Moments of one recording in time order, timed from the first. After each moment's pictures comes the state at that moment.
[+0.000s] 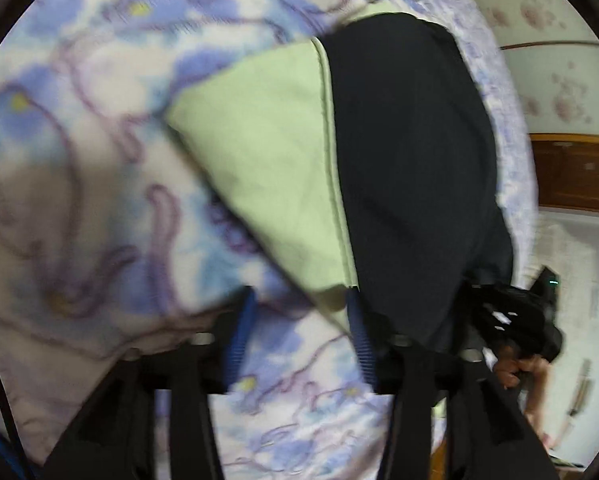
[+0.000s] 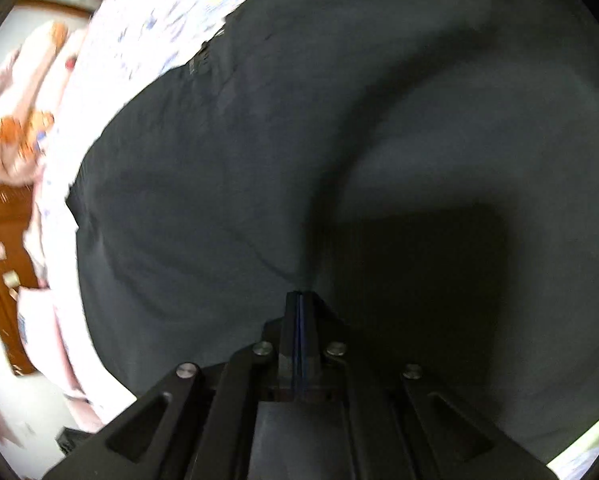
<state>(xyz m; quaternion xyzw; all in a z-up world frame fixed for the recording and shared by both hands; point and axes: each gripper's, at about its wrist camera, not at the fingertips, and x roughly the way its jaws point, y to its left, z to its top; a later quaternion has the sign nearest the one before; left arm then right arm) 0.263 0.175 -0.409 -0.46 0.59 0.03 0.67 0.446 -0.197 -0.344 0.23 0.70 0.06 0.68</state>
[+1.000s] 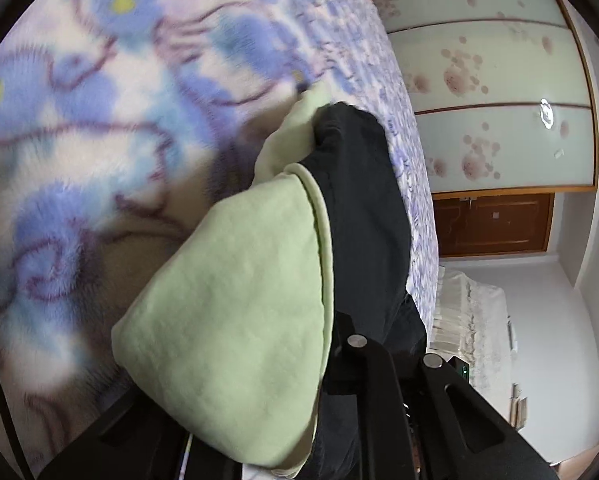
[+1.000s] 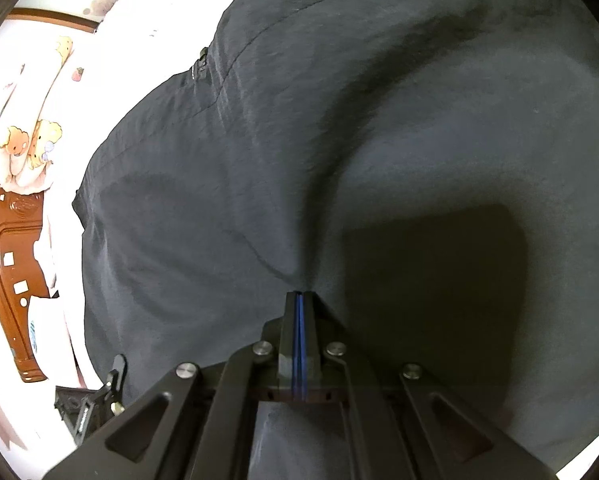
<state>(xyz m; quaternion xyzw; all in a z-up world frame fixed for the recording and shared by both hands) 0.307 0.194 -0.416 -0.54 0.41 -0.04 0.73 0.430 -0.268 -0.350 0.28 0.67 0.05 0.68</state>
